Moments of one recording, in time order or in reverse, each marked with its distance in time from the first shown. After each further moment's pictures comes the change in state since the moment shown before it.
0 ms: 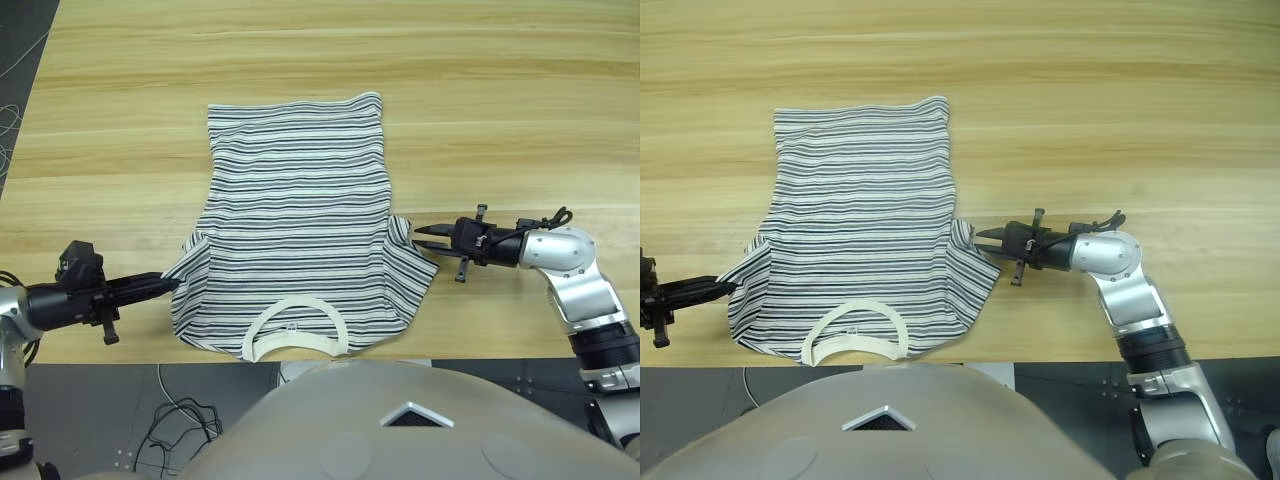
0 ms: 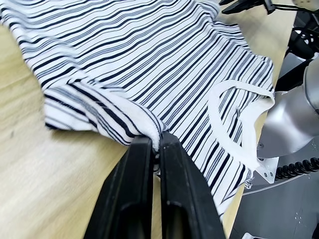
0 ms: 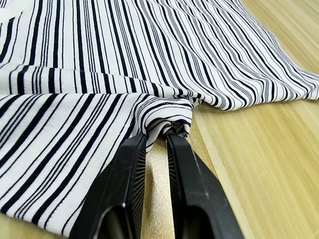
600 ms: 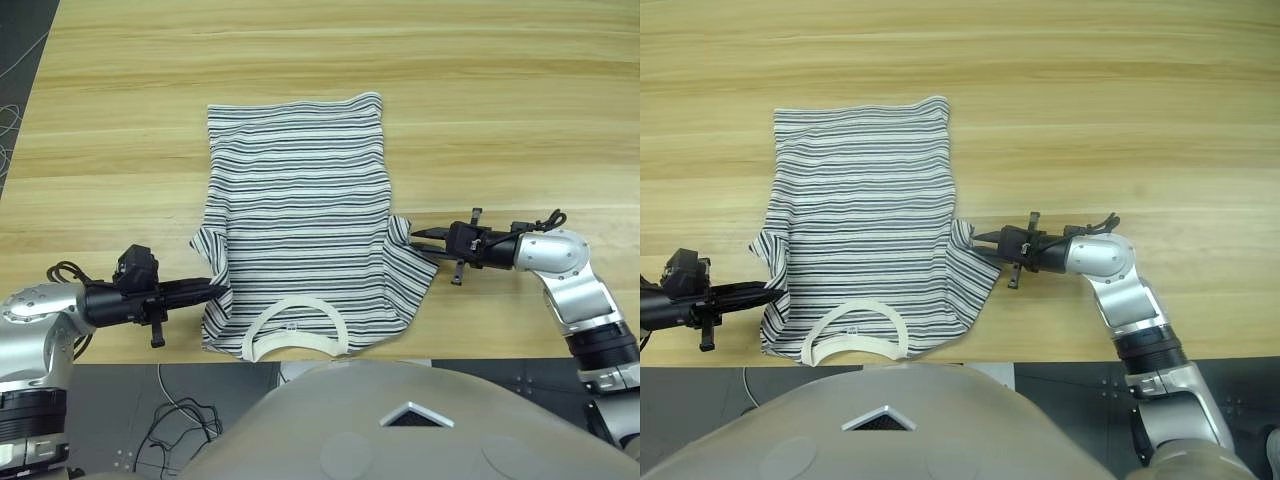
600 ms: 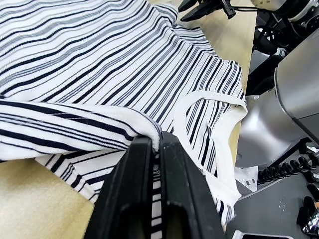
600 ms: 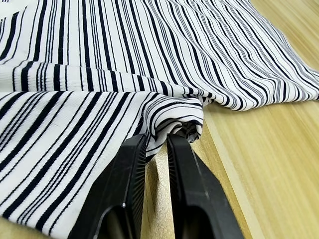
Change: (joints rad) left arm 0.008 -0.105 -0.107 -0.195 0.028 0.048 0.058; right arm 0.000 0.002 0.027 0.007 -0.014 -0.007 -0.015
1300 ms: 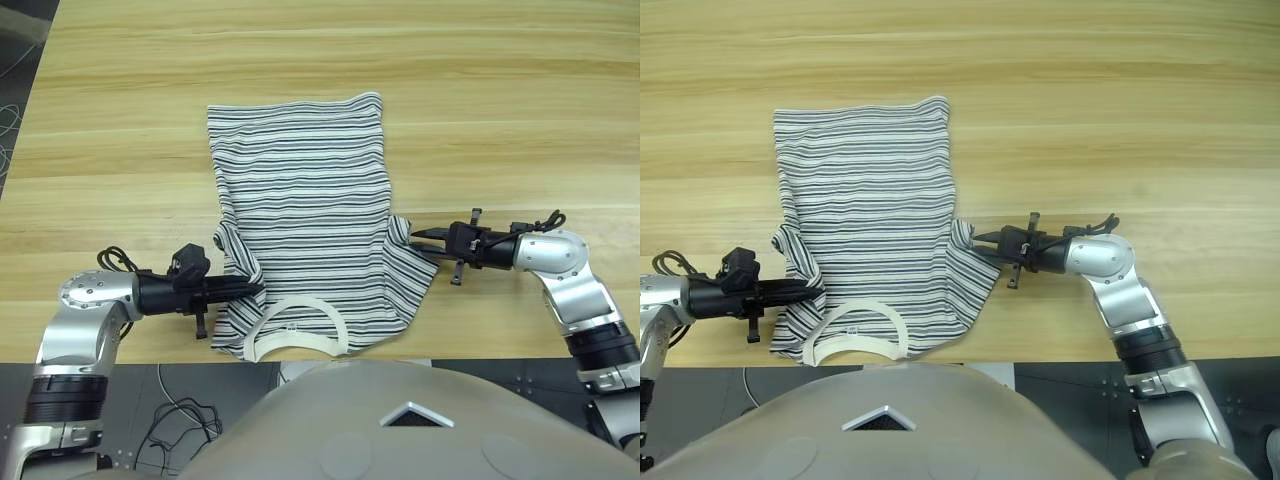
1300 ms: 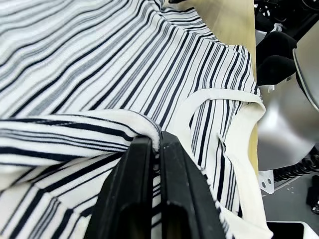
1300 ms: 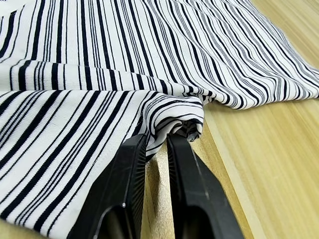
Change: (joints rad) left arm -0.082 -0.065 -0.168 -0.067 0.091 -0.017 0.096; right arm 0.000 0.001 0.003 0.004 0.000 -0.001 -0.006
